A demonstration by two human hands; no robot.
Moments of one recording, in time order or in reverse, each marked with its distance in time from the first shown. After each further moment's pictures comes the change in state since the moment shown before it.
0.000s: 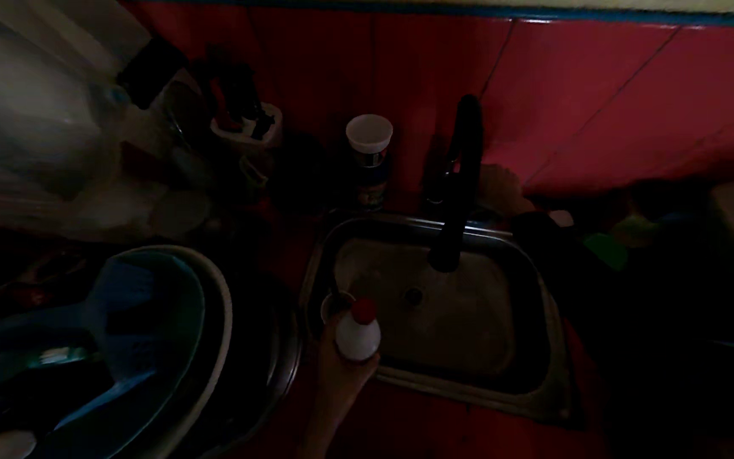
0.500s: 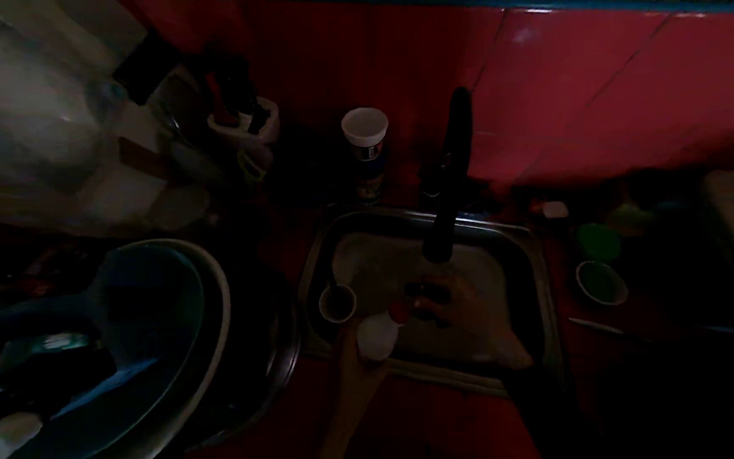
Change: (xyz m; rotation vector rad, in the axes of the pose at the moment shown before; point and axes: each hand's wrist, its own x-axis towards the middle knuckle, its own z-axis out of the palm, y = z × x) left_hand -0.020 -0.024 0.025 0.221 -0.107 0.036; right_hand -0.199 -0.045 0.083 0.775 -0.339 -0.114
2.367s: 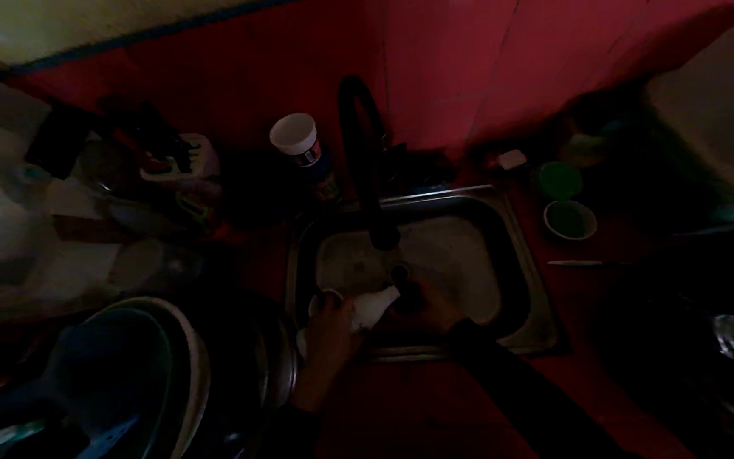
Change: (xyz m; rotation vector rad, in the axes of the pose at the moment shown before) left_hand 0.077 0.055 -0.016 0.901 -0.508 -0.007; right_hand 0.023 0.118 0.077 1.048 0.068 0.306
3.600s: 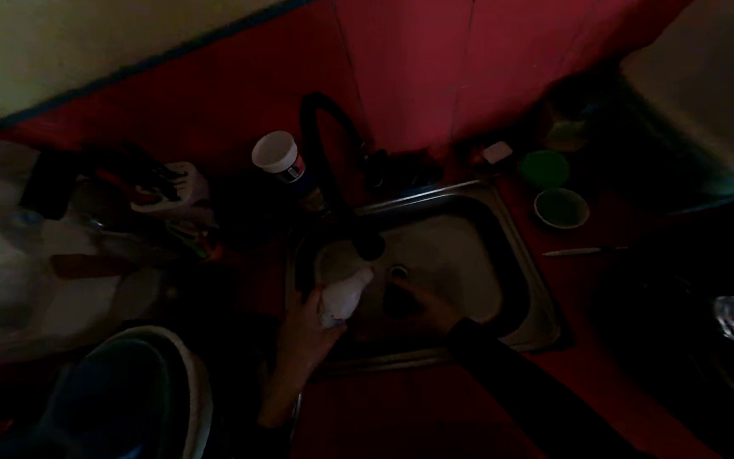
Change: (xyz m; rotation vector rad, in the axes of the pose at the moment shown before) left_hand 0.001 -0.018 -0.038 -0.221 0.237 -0.028; right_hand -0.002 -0.019 0.005 0.082 -0.035 0.095
